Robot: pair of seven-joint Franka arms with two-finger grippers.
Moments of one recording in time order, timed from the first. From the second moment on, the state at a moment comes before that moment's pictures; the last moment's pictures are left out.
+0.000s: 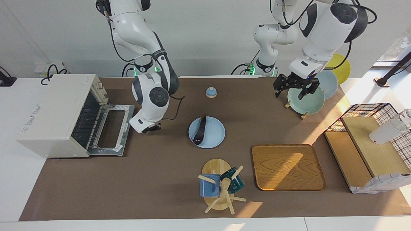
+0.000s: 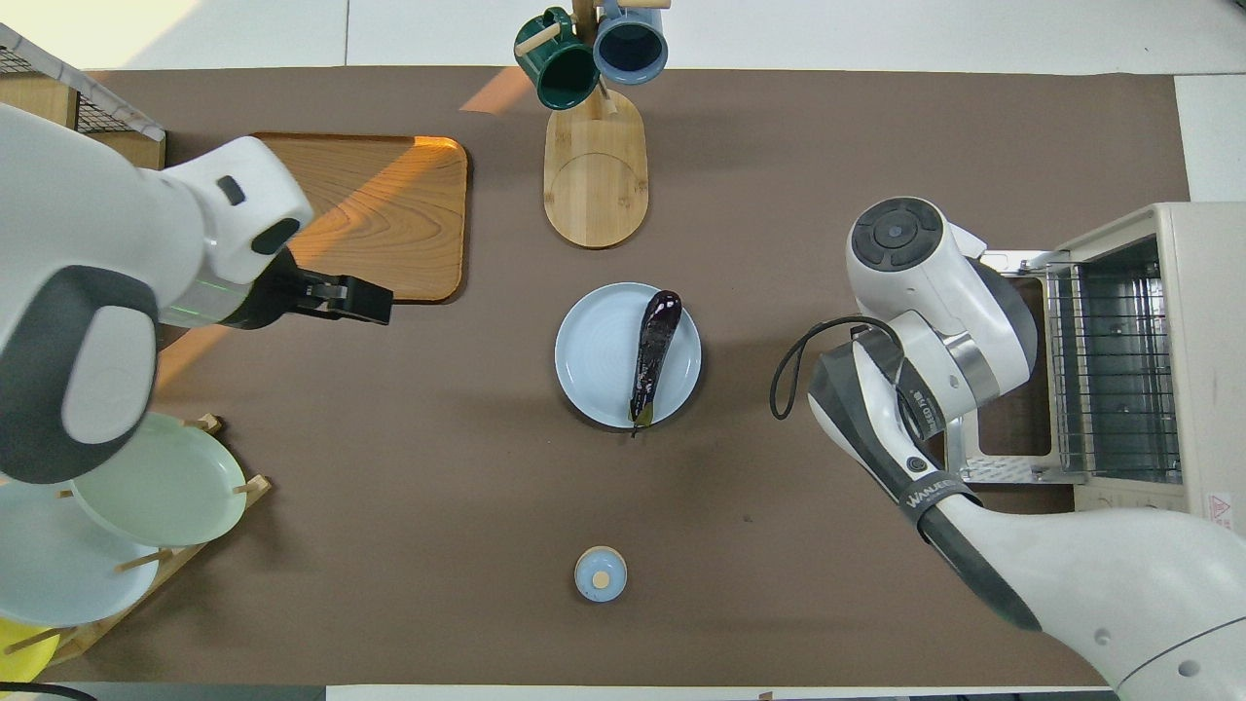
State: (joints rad) left arm -0.28 0.02 -0.07 -1.80 -0.15 1.88 -0.06; right arm 0.21 0.32 0.00 -1.95 -0.40 1.98 0.38
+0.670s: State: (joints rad) left arm -0.57 0.33 -0.07 -1.83 -0.18 2.29 -0.13; right arm 0.19 0.30 0.01 -2.03 -0.50 2.02 0.34
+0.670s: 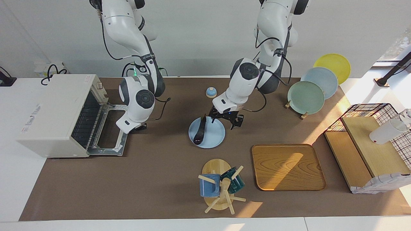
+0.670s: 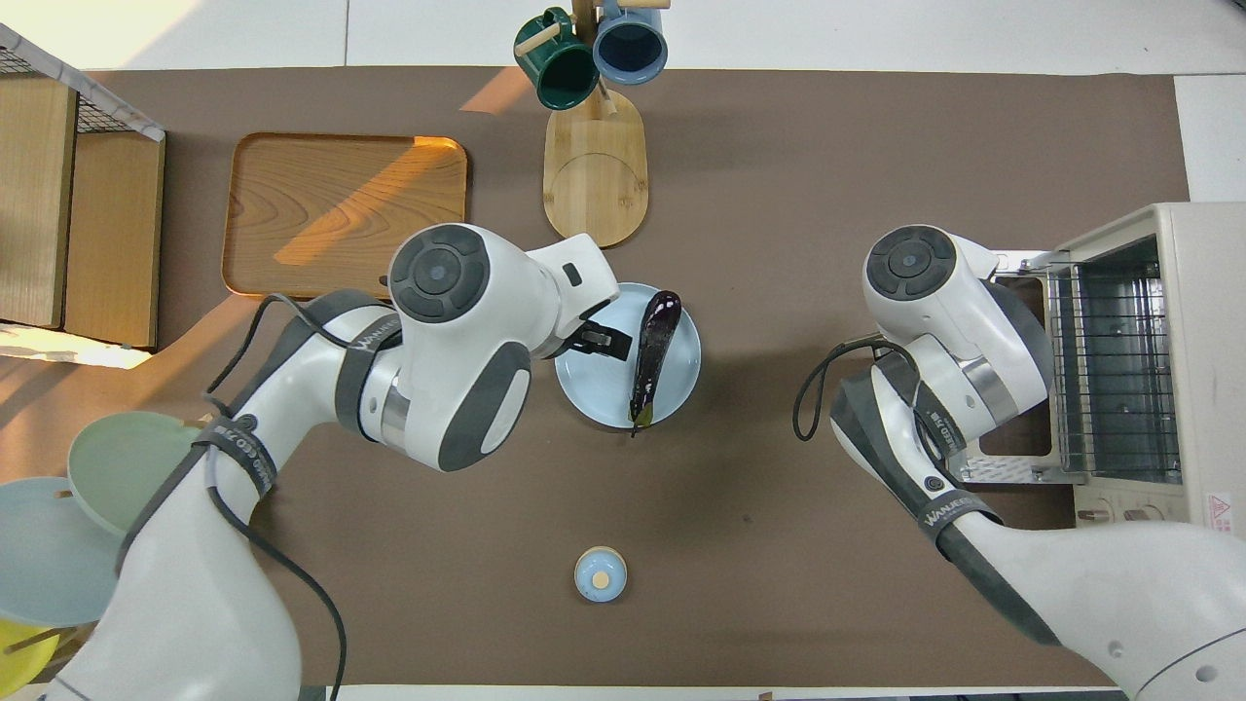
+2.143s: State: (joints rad) left arm -0.69 0.45 -0.06 -1.82 -0.22 2.44 -0.22; right arm -0.02 -0.02 0.01 -1.91 -0.39 1.70 -0.07
